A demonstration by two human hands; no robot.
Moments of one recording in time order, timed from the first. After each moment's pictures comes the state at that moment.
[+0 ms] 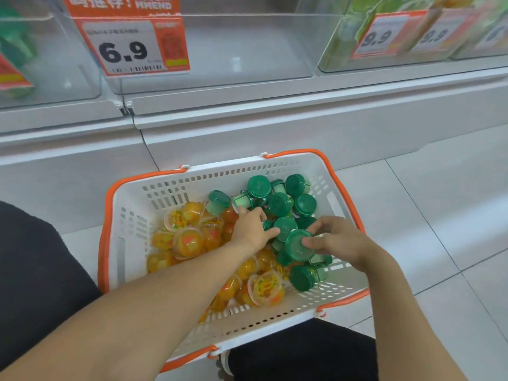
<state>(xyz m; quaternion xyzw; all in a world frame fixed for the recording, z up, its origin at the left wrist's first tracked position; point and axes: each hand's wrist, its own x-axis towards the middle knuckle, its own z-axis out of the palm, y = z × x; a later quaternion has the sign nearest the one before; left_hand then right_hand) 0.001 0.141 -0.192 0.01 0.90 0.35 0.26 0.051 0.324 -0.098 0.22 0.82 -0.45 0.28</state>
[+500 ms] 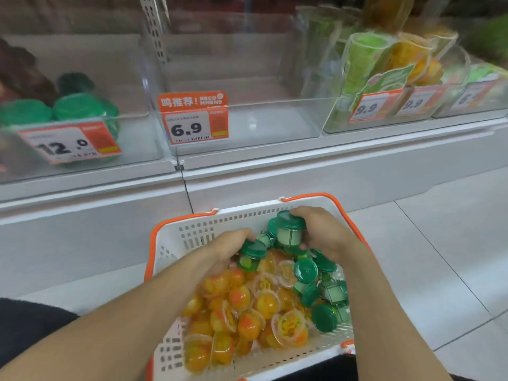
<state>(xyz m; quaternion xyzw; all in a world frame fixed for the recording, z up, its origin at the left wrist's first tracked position) -0.012 0.047 -0.087 -0.17 0.69 0.60 0.38 0.005 0.238 -0.025 0.18 0.76 -0.59 0.20</state>
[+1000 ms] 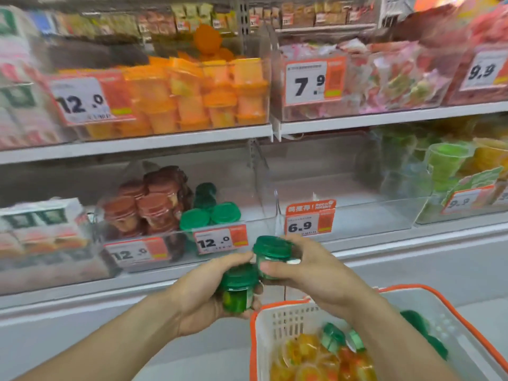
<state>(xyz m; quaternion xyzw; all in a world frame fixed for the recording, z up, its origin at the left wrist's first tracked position) 0.015 -0.152 0.111 -0.10 0.61 0.73 0.28 -0.007 0.032 0.096 -0.05 0.71 -0.68 0.19</state>
